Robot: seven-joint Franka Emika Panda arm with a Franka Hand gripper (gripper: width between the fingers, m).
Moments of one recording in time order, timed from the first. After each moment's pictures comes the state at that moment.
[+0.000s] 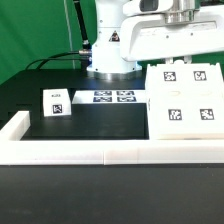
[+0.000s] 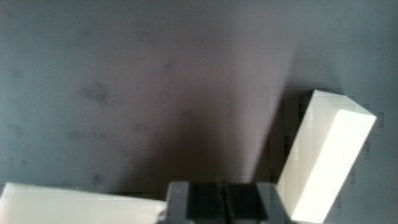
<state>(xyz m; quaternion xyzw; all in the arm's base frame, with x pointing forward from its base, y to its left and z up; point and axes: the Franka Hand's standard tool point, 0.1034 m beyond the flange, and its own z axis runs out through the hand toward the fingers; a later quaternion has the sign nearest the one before) 0.519 0.084 0.093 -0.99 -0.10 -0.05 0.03</state>
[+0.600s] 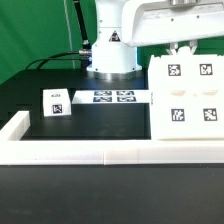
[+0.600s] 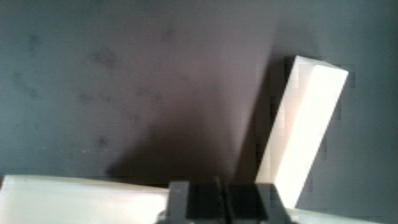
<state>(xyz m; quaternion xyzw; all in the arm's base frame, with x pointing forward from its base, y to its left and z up) 0.534 0.085 0.116 -0.99 -0.10 -0.03 0.04</state>
